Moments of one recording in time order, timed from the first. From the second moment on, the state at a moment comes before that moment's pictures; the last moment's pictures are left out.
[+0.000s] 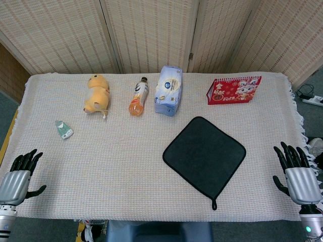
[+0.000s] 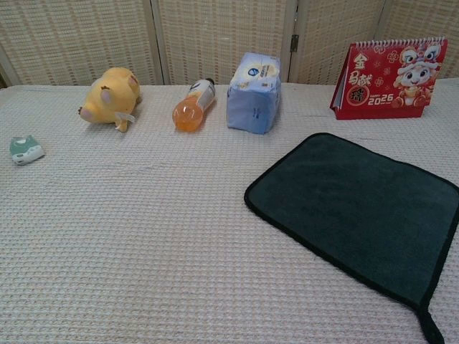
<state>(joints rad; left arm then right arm) -0.14 -1.10 -0.02 -1.64 1.43 1.35 0.09 0.08 -1.11 -0.01 -1.64 -1.50 1.53 -0.19</state>
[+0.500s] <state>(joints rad) -0.14 -1.09 -0.03 -1.63 1.41 1.35 0.04 0.25 -1.11 0.06 -1.62 -1.51 1.32 -0.24</state>
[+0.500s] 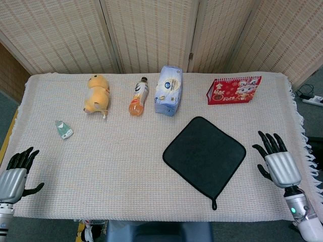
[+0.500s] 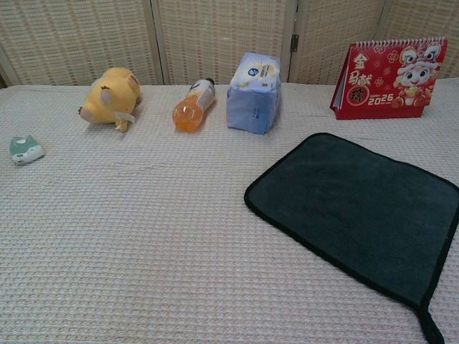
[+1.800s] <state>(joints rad) -0.14 -1.05 -0.07 -1.60 1.36 1.34 -0.07 1.03 -1.75 0.23 -0.89 -1.12 0.48 -0.29</state>
